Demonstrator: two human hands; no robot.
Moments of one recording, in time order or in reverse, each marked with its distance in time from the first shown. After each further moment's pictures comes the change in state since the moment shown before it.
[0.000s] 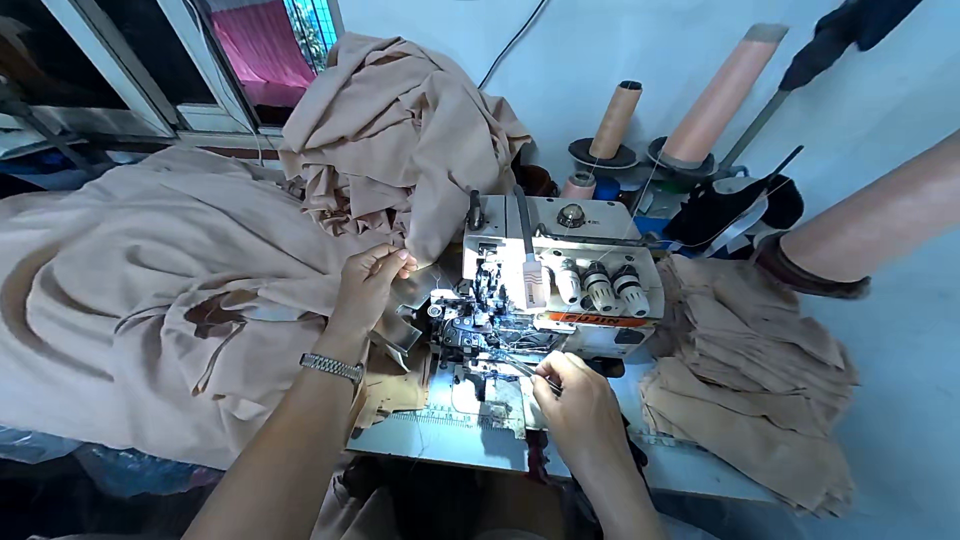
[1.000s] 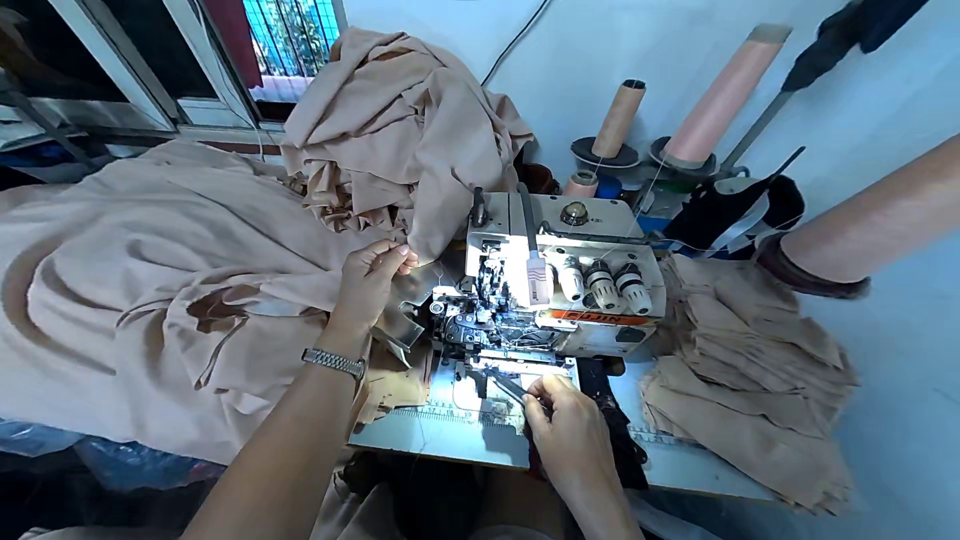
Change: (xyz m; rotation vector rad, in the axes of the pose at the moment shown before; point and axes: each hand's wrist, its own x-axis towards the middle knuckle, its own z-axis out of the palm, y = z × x) left_hand 0.000 0.000 0.000 -0.022 0.014 -0.027; right_hand -0.022 0.000 0.011 0.036 -0.109 0.086
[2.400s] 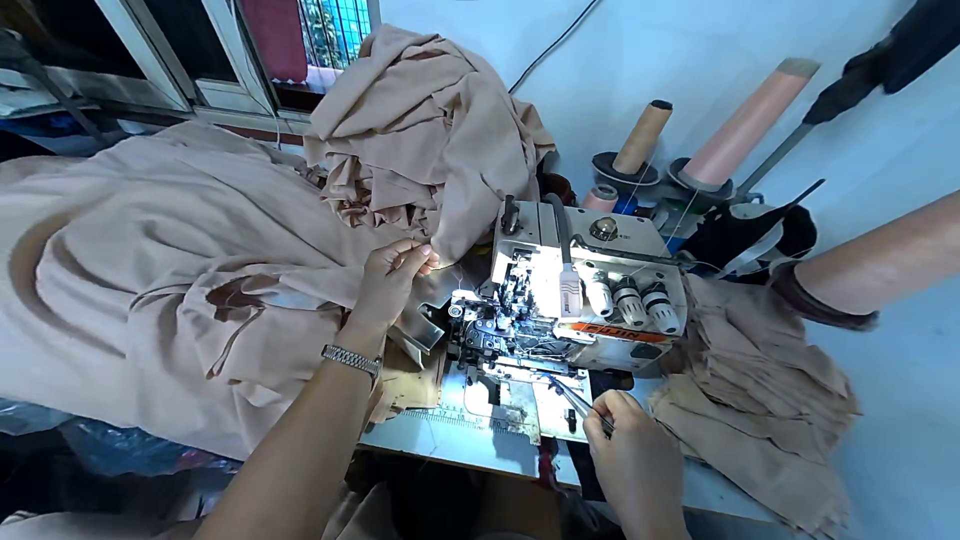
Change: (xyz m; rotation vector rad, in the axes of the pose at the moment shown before) left_hand 0.000 0.001 0.000 -0.094 0.017 -0.002; right_hand -0.004 0.022 -0.020 -0.308 0.188 0.025
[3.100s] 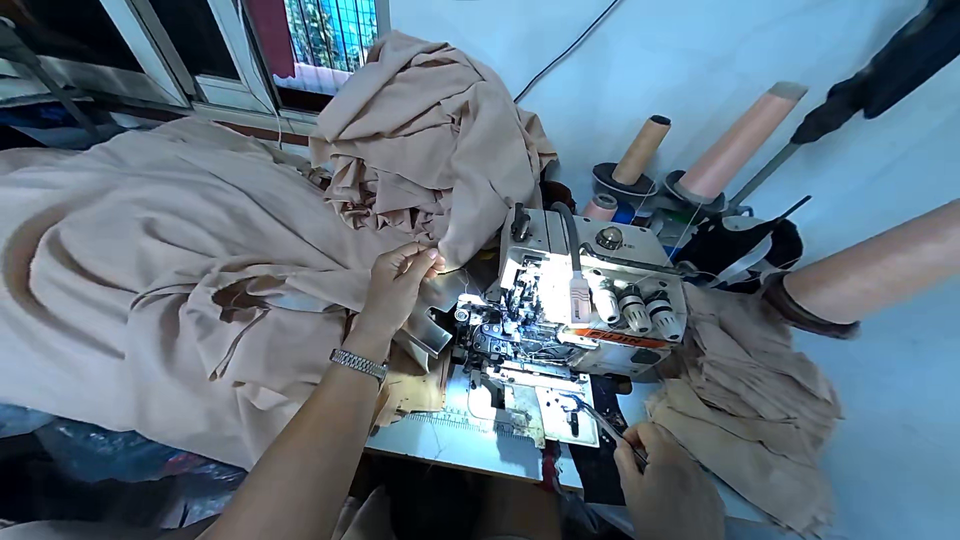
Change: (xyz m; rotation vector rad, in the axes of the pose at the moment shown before) left_hand -0.001 -0.001 -0.001 -0.067 0.014 0.010; right_hand -0.025 0.015 -0.017 -0.030 0.017 0.049
